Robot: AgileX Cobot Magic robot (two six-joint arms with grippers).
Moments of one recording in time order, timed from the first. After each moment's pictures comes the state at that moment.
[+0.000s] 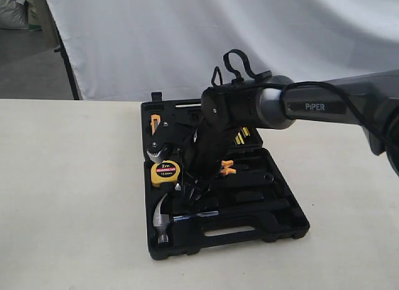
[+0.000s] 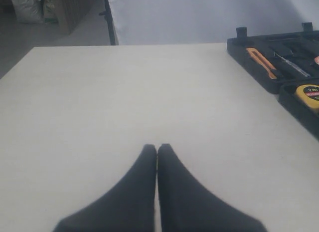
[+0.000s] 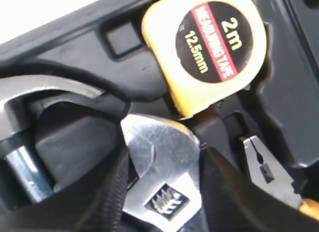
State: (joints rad) left arm 0.13 0.00 -0.01 0.02 0.10 -0.31; right arm 0.75 2.17 -1.57 0.08 0.71 -0.73
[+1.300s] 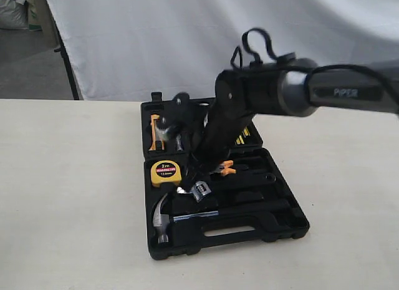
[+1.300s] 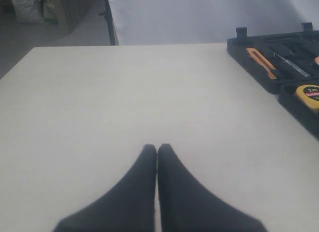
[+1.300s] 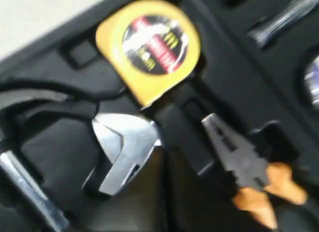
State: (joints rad) left arm 0.13 0.00 -0.01 0.02 0.10 -0.31; right arm 0.73 2.11 -1.52 0.07 0.66 -0.59
